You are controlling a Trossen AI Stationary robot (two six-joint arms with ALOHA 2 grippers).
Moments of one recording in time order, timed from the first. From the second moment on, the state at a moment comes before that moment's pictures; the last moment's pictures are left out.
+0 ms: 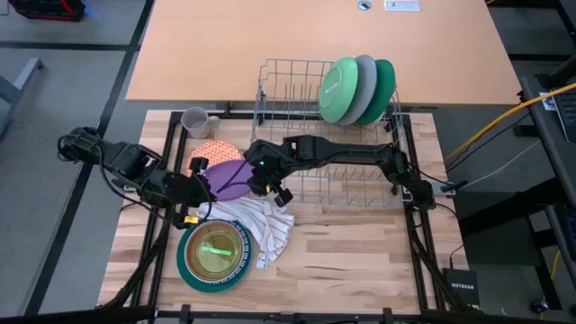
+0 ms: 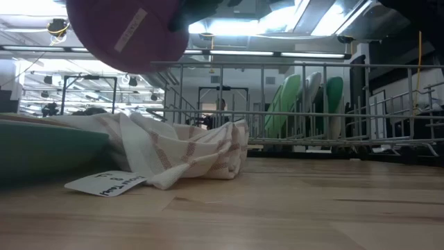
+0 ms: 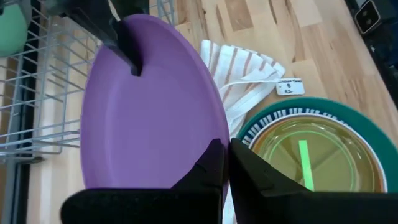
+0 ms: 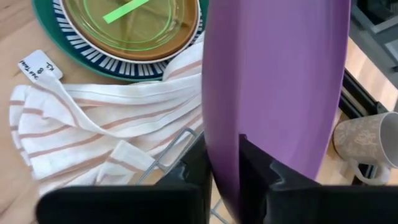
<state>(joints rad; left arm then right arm) -0.44 1.11 1.35 -1.20 -0.30 -0.11 -0.01 2.19 2.33 -1.00 -0.10 -0.74</state>
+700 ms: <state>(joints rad) -0.42 1.11 1.36 -1.20 -0.44 -0.27 0.02 2.19 2.33 -1.02 -0.01 -0.73</state>
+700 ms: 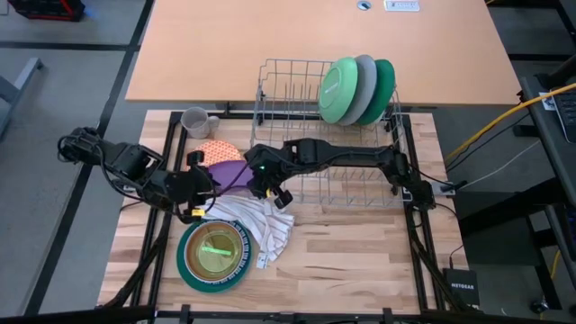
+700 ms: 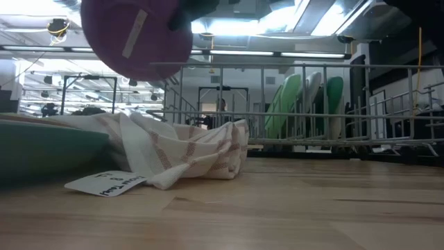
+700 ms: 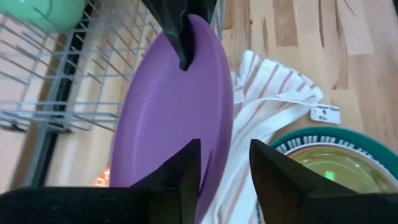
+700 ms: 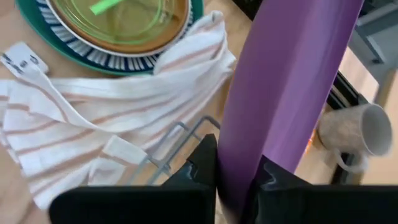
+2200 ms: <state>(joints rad) -0.42 1.05 1.45 -1.31 -0.96 -0.33 -0.33 1.82 2.25 -1.36 -0.24 0.90</state>
